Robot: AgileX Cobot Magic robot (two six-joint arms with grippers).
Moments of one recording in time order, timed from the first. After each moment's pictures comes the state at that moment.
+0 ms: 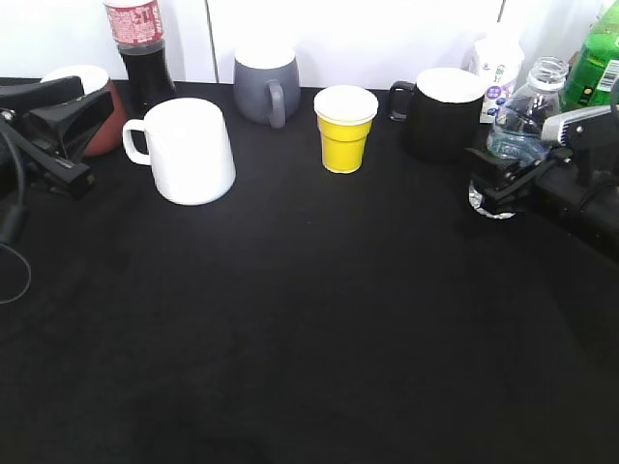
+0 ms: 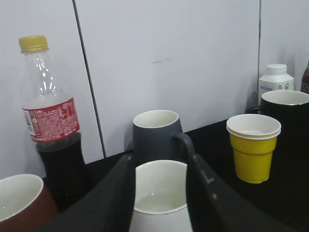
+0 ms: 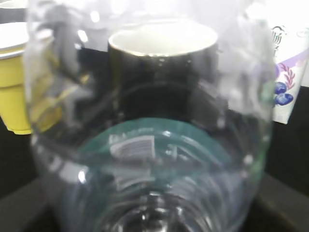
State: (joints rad) left arm -0.20 1.49 -0.40 0.38 -1.07 -0.12; right arm 0.03 2.05 -0.65 -0.46 -1.22 0.15
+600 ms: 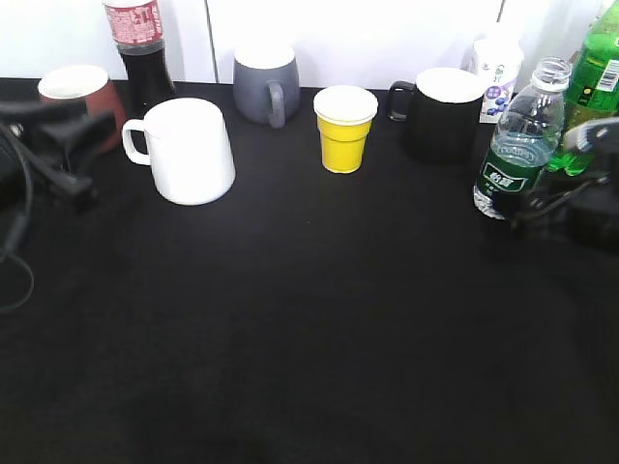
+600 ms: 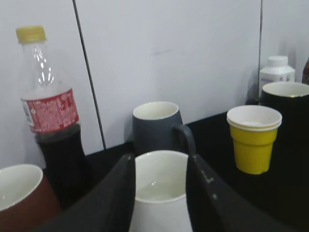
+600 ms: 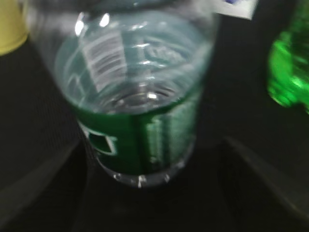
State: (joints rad) left arm -0.20 1.49 -0.40 0.38 -0.97 -0.12; right arm 0.03 1.78 -0.52 -0.42 -0.76 0.27
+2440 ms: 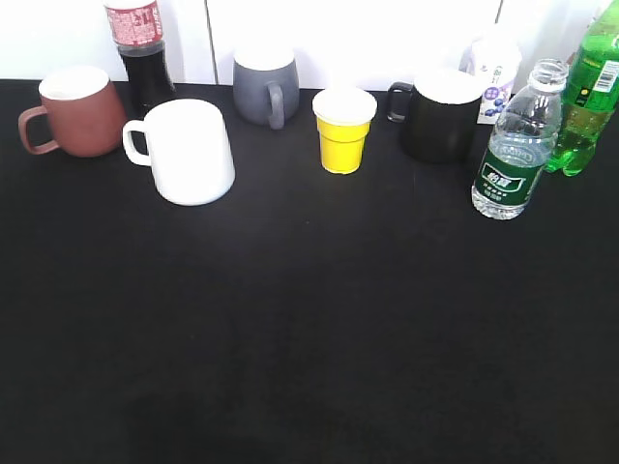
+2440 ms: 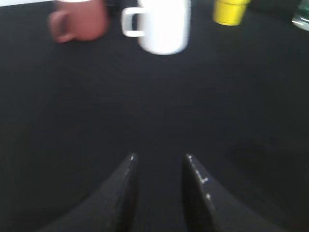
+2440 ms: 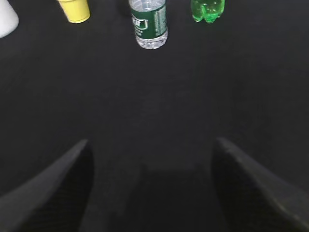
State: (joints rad) left arm -0.27 0.02 -0.52 -0.01 1.07 -0.05; right arm 0.36 -0.01 -0.51 -0.11 1.06 0.25
